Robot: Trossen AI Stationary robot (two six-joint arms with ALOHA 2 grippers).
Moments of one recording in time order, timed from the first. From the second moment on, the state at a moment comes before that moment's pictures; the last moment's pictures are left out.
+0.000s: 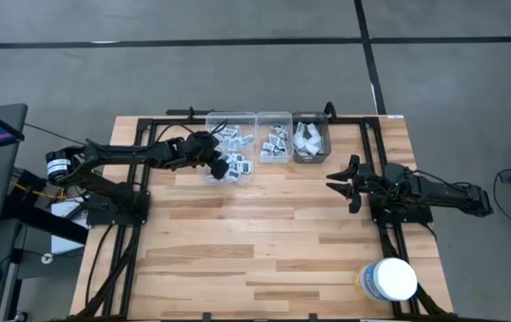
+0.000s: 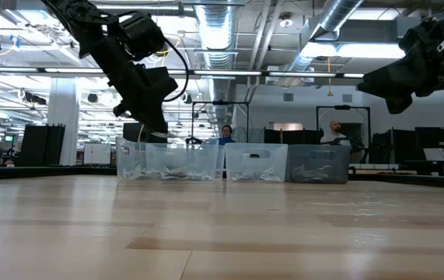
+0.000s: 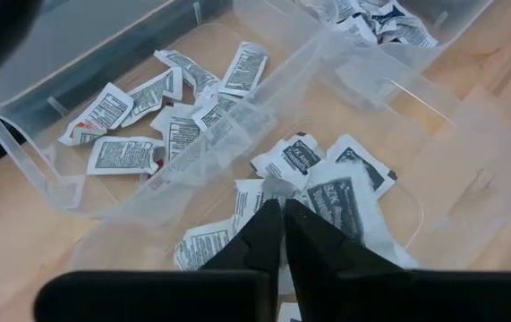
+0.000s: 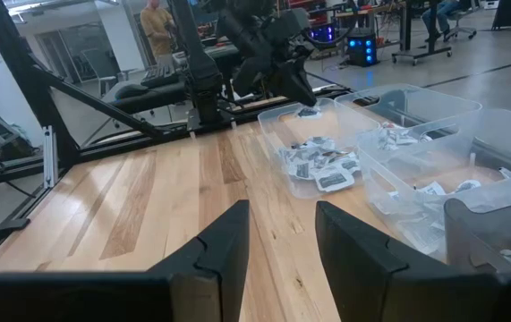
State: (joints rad) left arm 0.34 1.21 0.74 -0.19 -0.26 -0.27; right arm -0.11 0.03 0.06 -0.13 0.05 0.18
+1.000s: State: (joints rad) left arm 0.14 0.92 0.74 -0.17 -0.21 -0.26; right arm -0.11 0.03 0.06 -0.13 0.05 0.18
